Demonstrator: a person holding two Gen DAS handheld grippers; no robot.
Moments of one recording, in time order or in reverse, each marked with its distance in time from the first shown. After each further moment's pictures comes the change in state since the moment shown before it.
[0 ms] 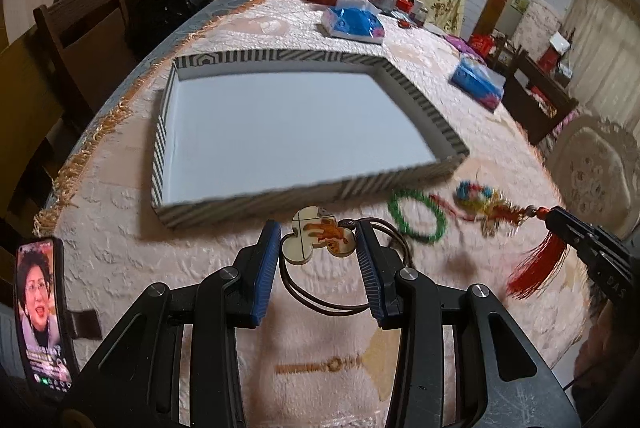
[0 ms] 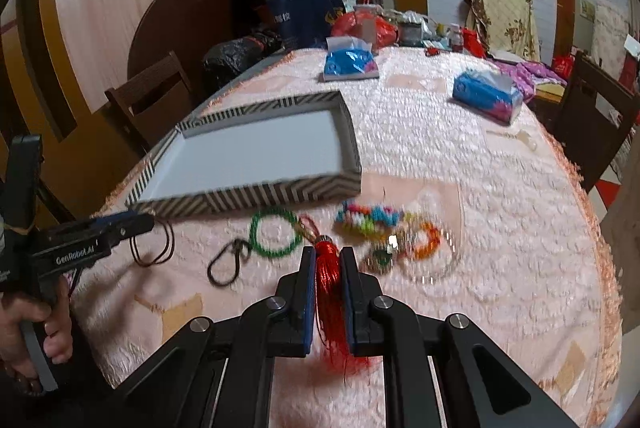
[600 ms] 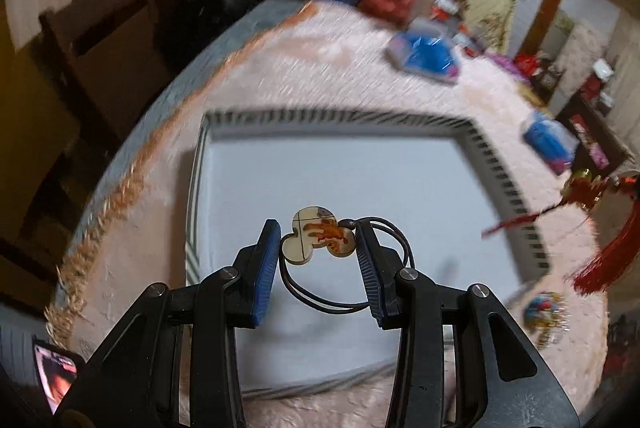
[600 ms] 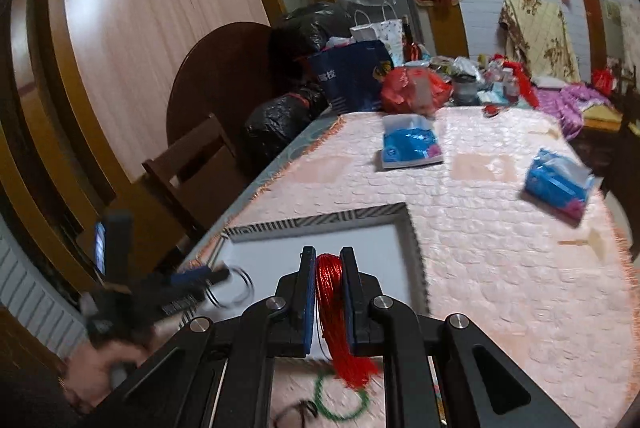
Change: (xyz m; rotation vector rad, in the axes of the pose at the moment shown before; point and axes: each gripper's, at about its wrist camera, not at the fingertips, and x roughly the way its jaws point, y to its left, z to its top) left arm 0.079 0.057 0.096 -0.099 0.024 0.136; right arm 0.051 0.024 0.136 0.050 -0.115 0.210
